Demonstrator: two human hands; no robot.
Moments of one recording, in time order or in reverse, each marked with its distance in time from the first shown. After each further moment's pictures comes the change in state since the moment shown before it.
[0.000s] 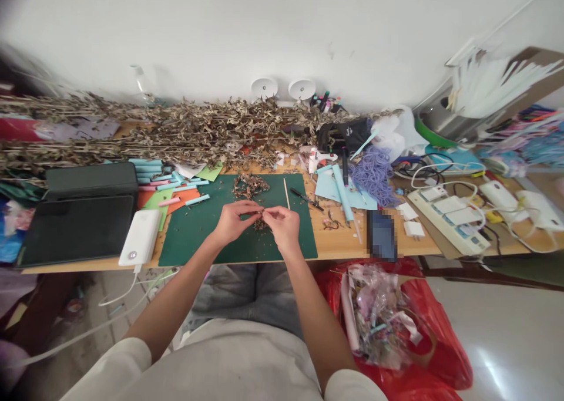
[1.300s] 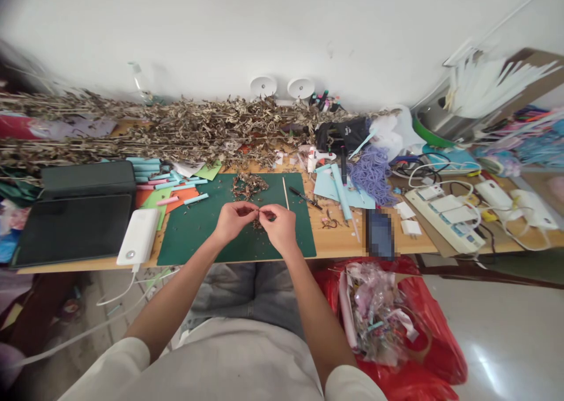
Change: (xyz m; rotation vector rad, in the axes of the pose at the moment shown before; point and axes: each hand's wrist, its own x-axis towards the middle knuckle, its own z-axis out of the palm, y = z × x) left_hand 0.000 -0.013 0.009 -0.186 0.084 -0.277; right_hand -0.002 -0.012 -0.005 -0.401 -0.111 -0.326
